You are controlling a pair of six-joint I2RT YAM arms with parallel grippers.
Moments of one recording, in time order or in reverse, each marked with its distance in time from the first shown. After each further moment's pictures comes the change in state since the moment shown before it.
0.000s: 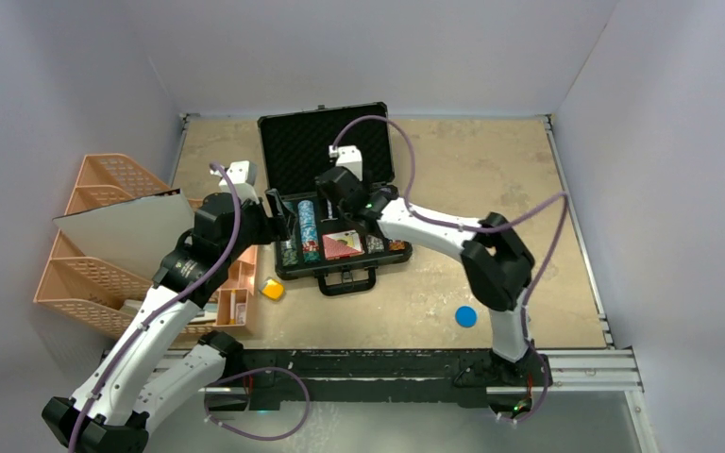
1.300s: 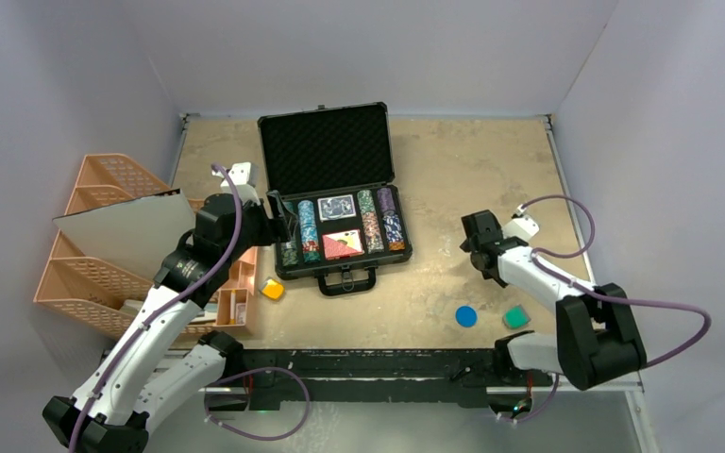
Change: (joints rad) left arm 0.000 0.000 -0.011 0.000 0.012 0.000; right arm -0.592 -0.748 -0.966 -0.188 0.139 0.515
